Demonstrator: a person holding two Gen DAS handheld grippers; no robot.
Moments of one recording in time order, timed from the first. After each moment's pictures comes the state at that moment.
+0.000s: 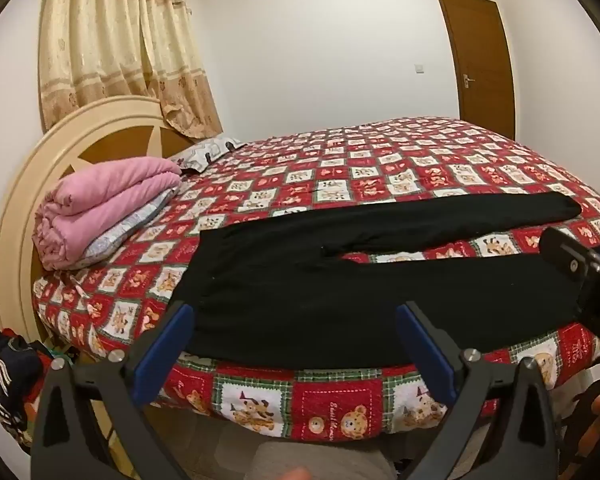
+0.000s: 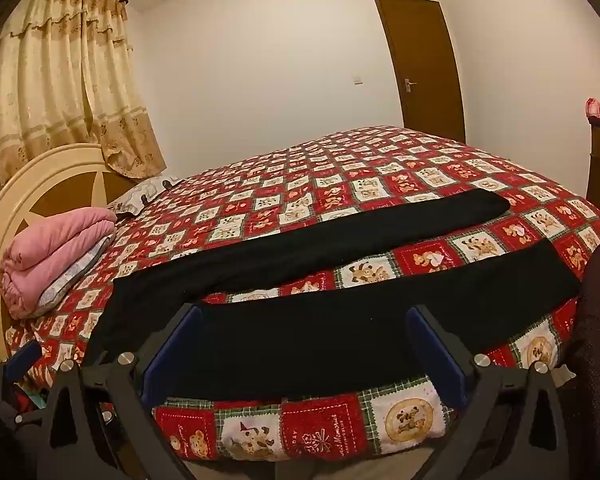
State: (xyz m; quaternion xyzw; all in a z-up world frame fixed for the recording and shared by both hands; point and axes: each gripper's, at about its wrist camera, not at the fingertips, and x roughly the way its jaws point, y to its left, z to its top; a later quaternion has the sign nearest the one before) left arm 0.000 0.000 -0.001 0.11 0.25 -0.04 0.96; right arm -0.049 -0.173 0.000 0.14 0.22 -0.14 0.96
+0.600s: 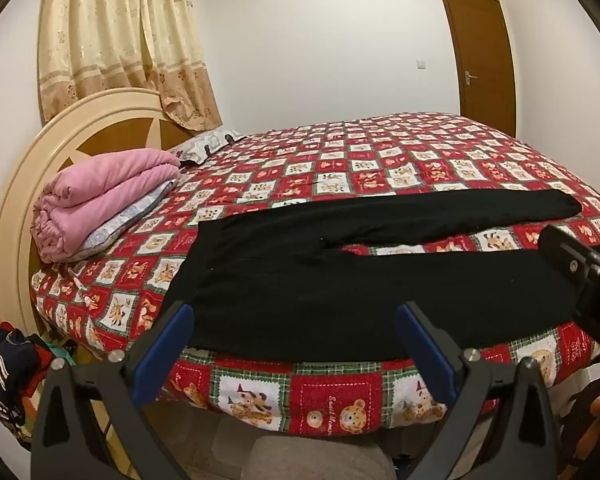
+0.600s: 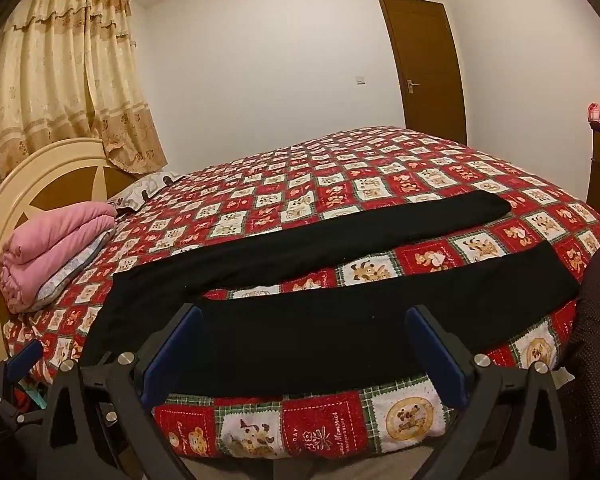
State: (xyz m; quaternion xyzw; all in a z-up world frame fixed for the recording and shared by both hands) left arm 0.002 0.005 -0.003 0.10 0.27 -0.04 0.96; right arm -0.048 -0.170 0.001 0.13 0.22 -0.14 0.96
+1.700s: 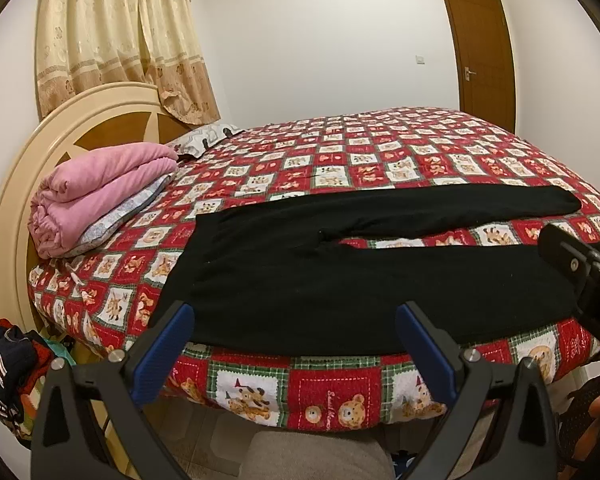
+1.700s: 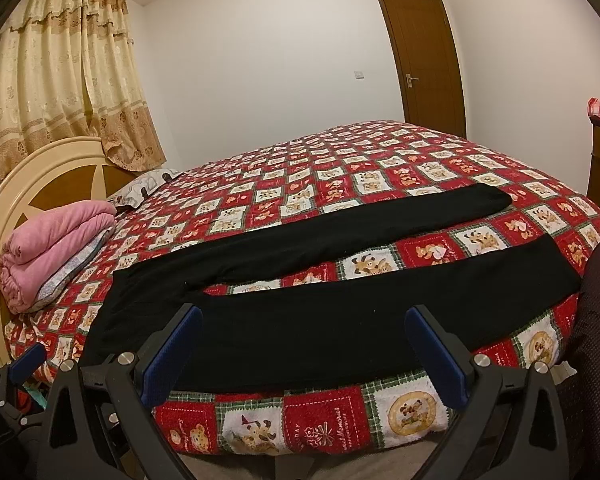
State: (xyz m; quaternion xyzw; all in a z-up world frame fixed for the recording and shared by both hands) left arm 0.001 0.005 -0.011 0.10 0.28 -0.04 0.95; right arm -0.048 -0.170 -0.003 0.14 0.23 -0.14 0.95
